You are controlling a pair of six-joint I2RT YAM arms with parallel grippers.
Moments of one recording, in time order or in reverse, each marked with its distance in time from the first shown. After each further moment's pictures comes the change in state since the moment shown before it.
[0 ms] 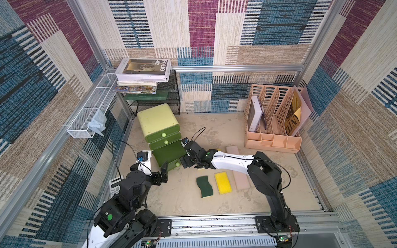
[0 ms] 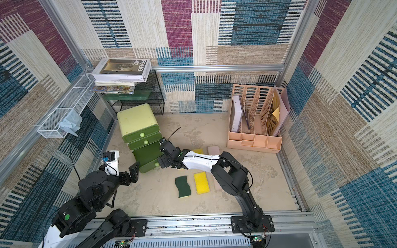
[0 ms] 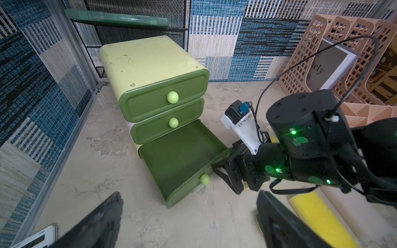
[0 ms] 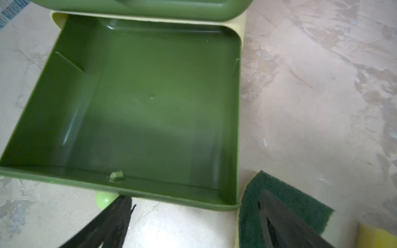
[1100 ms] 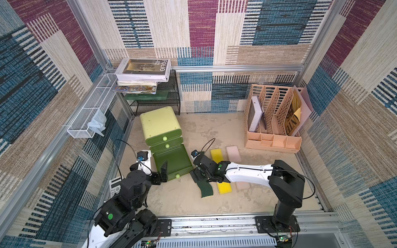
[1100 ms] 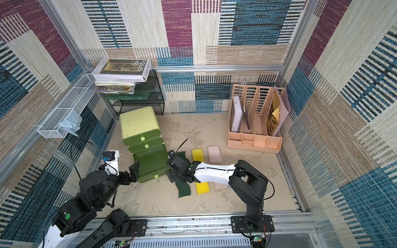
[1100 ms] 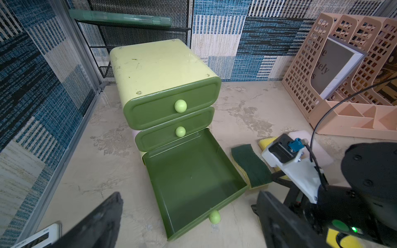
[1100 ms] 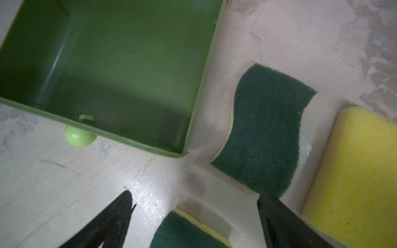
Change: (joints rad) left arm 0.000 0.006 0.000 0.000 -0.015 0.000; right arm 0.091 -0.284 -0.367 -0.035 0.064 0.051
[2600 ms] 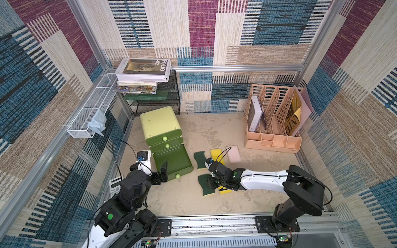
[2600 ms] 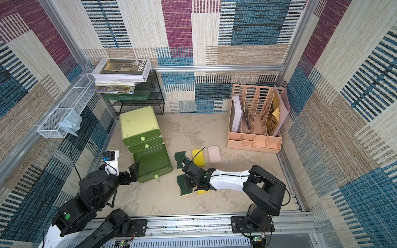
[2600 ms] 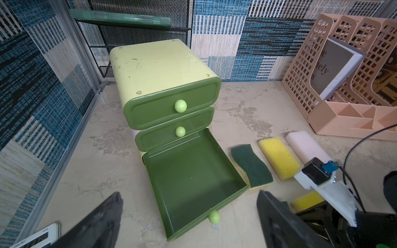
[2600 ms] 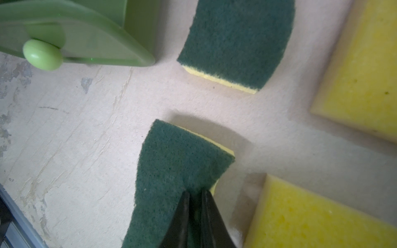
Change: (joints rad) left arm 0.000 -0.001 0.000 0.000 0.000 -0.003; right arm -0.039 -0.206 -0.351 0.097 -0.180 0.187
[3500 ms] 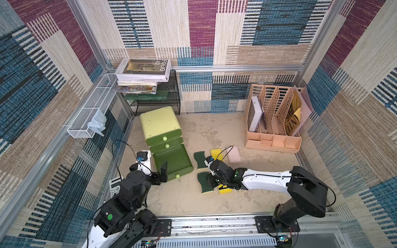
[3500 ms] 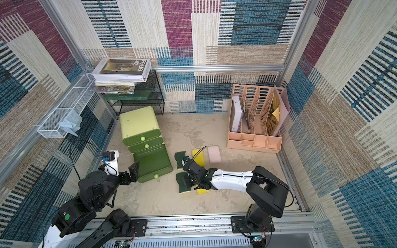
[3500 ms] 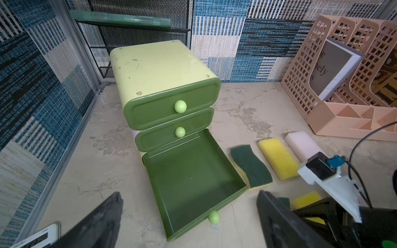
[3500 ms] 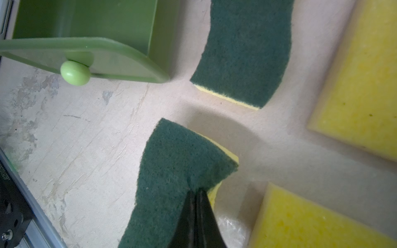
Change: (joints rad) left arm -0.002 -0.005 0.000 0.000 -0.001 0.000; right arm -0.015 -0.028 0.001 0.029 -0.019 -0.011
